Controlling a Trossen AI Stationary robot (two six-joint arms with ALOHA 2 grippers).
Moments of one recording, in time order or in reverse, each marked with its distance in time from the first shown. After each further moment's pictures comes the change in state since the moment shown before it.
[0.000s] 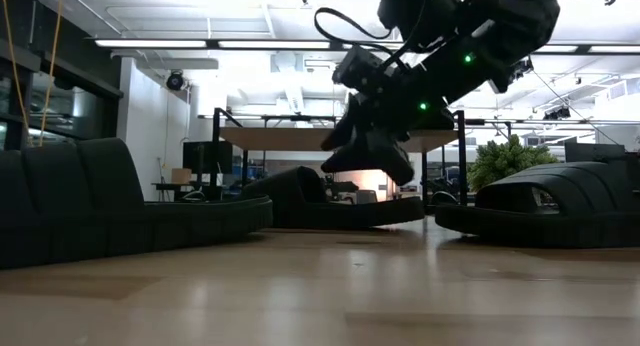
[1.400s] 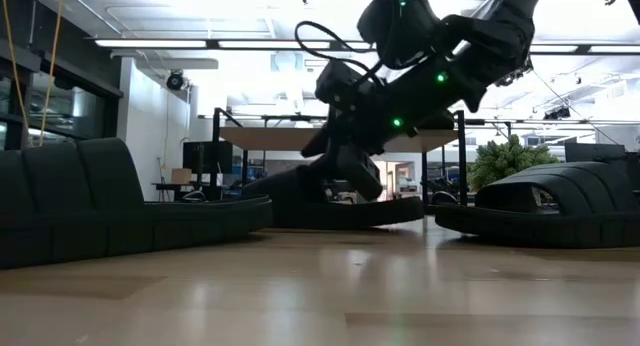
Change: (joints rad) left arm 0.000 0.000 0.000 0.002 0.000 0.000; right arm -0.021 0.126 0.072 0.117 0.006 -0.053
